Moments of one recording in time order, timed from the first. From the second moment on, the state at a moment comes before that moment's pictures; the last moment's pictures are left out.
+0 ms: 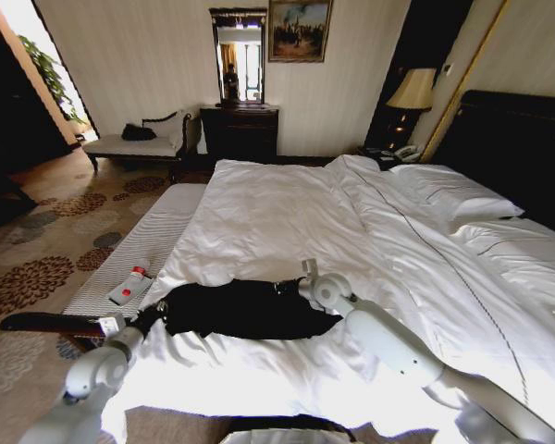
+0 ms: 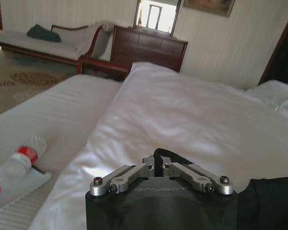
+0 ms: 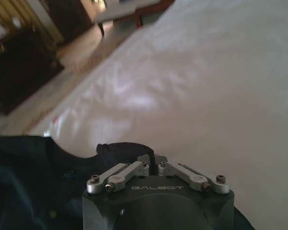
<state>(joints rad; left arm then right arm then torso) 1.47 -1.00 -0.80 -2.03 -0.86 0.41 -0.06 -0.65 0.98 -0.07 1.80 1.25 -0.71 0.27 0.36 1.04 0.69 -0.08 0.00</state>
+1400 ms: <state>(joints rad) 1.26 -0.42 -1.58 -2.29 -1.76 0.52 -0.25 -0.95 0.61 0.84 2.51 1.53 -0.29 0.28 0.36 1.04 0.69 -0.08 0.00</state>
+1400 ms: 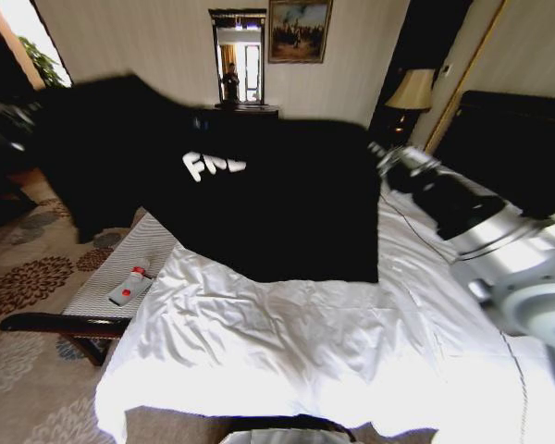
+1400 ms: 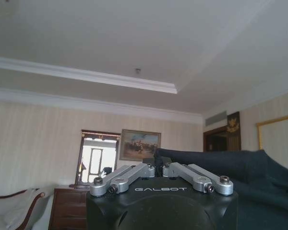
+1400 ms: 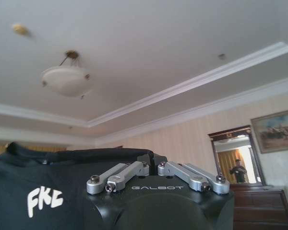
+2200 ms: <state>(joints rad) 1.26 -0.18 -1.36 -2.23 -1.63 0.52 -0.22 -1.07 0.83 0.67 2.40 1.34 -0.33 0.31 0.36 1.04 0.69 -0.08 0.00</state>
